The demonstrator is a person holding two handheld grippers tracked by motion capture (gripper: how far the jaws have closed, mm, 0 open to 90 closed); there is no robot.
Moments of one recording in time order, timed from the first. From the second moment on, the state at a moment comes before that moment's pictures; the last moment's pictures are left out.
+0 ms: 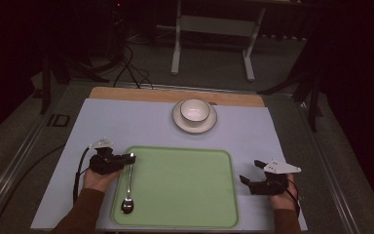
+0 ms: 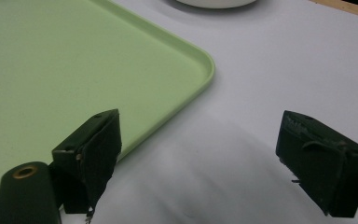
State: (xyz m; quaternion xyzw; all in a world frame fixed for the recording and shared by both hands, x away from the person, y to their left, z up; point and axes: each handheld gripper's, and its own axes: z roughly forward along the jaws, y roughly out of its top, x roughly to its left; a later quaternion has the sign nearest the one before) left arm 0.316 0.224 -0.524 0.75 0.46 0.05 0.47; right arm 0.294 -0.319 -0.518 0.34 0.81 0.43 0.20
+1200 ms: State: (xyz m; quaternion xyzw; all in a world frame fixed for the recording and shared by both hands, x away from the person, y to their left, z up) left arm 0.319 0.214 -0.524 0.78 0.46 0.15 0.40; right arm 0.295 -0.318 -0.519 0.33 0.81 0.43 0.20
